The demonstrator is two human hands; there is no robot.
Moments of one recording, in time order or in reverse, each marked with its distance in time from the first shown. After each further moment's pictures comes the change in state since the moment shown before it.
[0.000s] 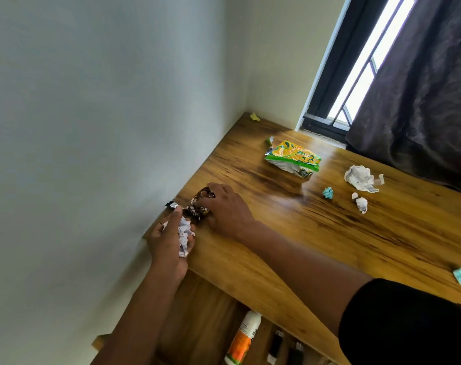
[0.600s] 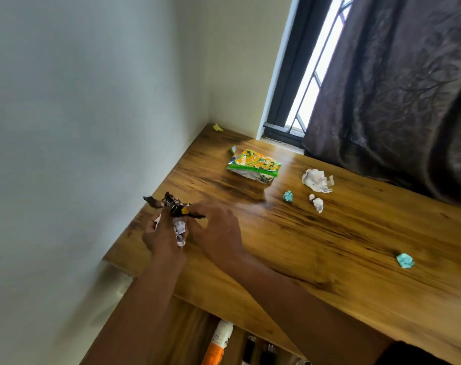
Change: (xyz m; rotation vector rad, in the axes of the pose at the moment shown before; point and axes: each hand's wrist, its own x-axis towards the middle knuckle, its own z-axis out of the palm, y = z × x) left_hand 0.006 -0.021 0.068 0.026 -0.033 -0.058; right_hand -0.066 -0.006 -0.029 0.538 0.512 0.241
